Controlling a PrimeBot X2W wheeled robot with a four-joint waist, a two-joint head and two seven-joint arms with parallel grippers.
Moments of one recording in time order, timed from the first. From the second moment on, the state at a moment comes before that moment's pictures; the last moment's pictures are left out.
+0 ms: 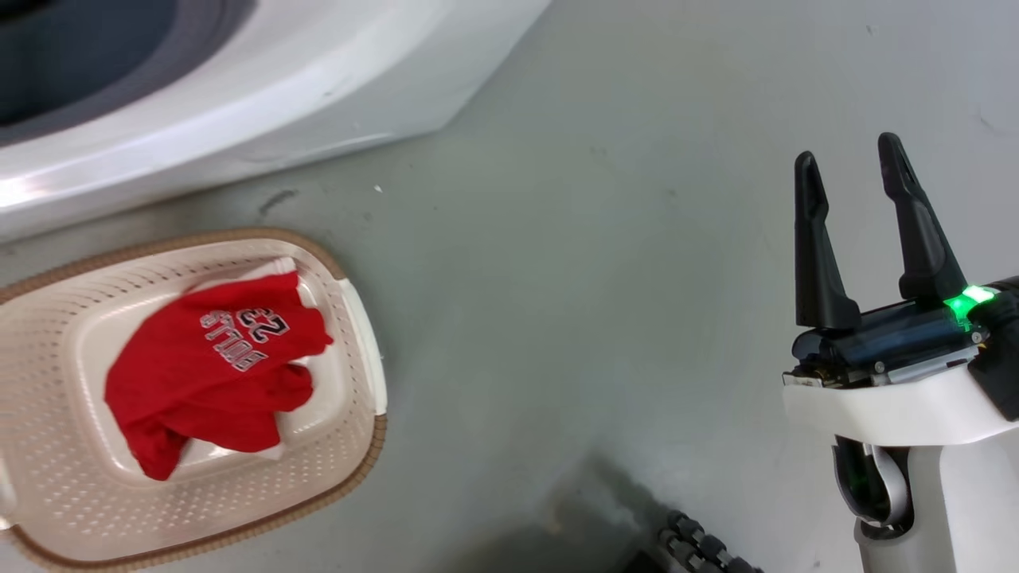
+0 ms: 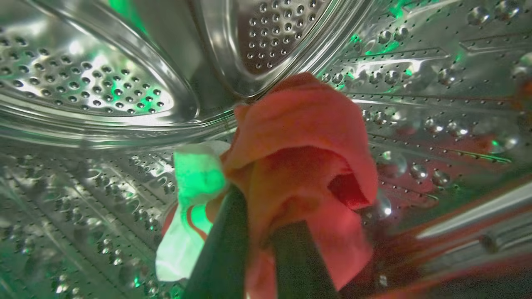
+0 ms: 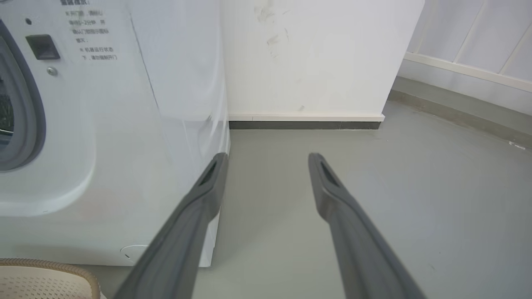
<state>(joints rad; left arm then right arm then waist) -1.52 0.61 -0.53 0.94 -0.57 -0.13 0.11 -0.27 -0.05 0.09 -0.16 0.17 0.13 -0.26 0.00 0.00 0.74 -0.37</state>
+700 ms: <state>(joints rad) -1.06 0.52 -0.68 0.90 -0.66 -0.12 -0.24 -0.19 -0.05 0.04 -0.11 0.07 0.13 -0.26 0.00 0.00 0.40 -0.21</state>
